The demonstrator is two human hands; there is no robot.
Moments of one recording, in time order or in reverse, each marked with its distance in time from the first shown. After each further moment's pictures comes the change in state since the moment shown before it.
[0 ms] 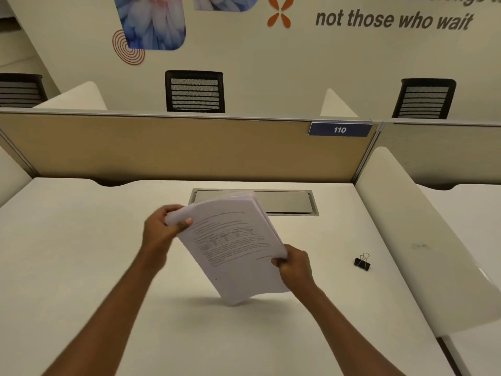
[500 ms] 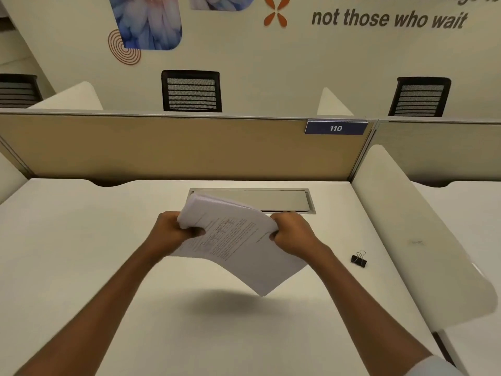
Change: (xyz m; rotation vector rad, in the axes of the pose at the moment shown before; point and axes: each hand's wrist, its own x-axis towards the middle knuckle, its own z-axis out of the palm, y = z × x) left_hand 0.000 0.020 0.011 0.471 -0.267 -0.013; right_hand 0.035 -0.074 -0.047 -0.575 -0.177 -0.306
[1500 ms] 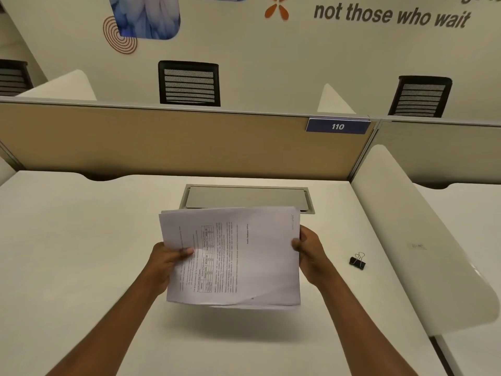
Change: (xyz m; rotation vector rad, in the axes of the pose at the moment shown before) left_hand -0.013 -0.081 0.033 -0.614 0.041 -0.334; right_hand -0.025 0.059 0.043 1.312 -0.002 0.141
